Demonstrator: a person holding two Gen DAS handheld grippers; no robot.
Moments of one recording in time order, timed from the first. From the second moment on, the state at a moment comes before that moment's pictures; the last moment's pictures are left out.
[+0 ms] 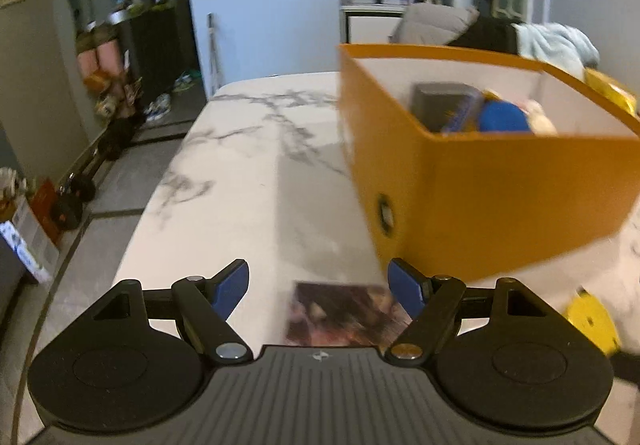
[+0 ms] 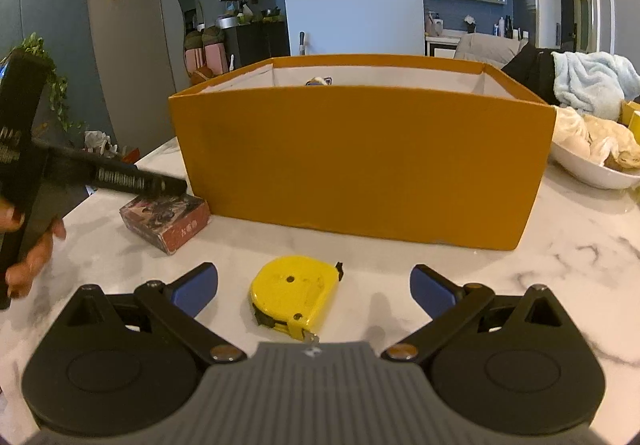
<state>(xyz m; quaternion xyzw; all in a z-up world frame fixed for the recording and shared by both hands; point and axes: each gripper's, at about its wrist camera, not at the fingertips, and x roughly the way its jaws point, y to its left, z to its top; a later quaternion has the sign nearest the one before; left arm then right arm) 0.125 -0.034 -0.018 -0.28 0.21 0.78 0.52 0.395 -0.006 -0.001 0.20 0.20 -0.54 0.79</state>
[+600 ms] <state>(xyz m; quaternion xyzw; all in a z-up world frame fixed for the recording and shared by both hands) 0.118 -0.062 -0.029 -0.33 0.28 0.75 0.49 0.392 -0.003 -0.003 0.20 0.20 -0.54 0.79</state>
